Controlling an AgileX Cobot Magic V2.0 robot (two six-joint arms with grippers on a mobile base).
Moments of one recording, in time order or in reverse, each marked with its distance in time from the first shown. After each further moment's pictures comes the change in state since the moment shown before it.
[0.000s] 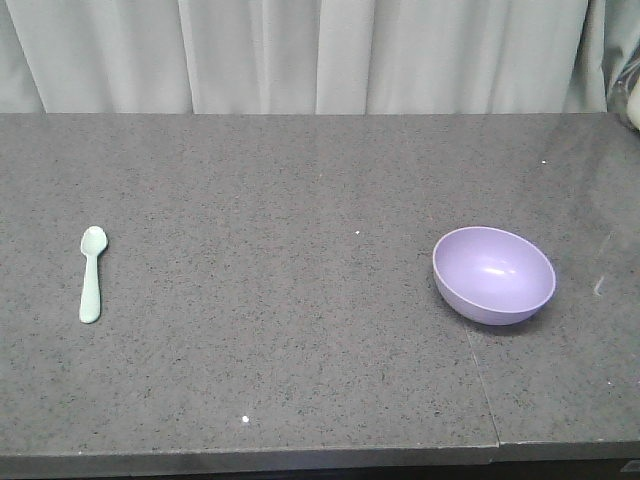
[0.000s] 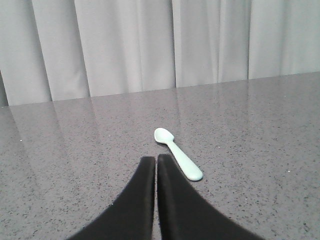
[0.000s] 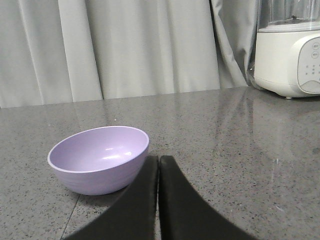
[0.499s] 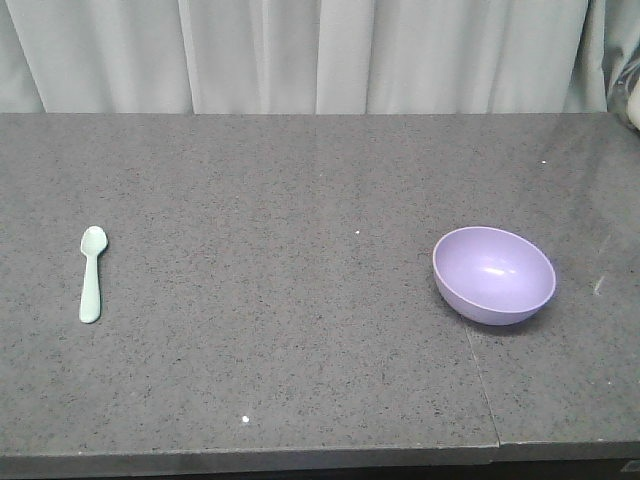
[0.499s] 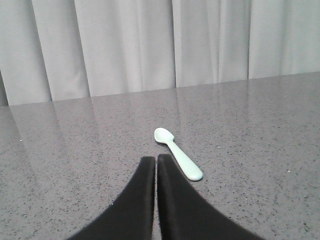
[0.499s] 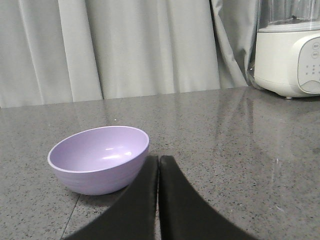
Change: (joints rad) left arm 0.000 0.000 0.000 0.000 0.000 0.000; right arm 0.000 0.000 0.000 0.000 0.000 0.000
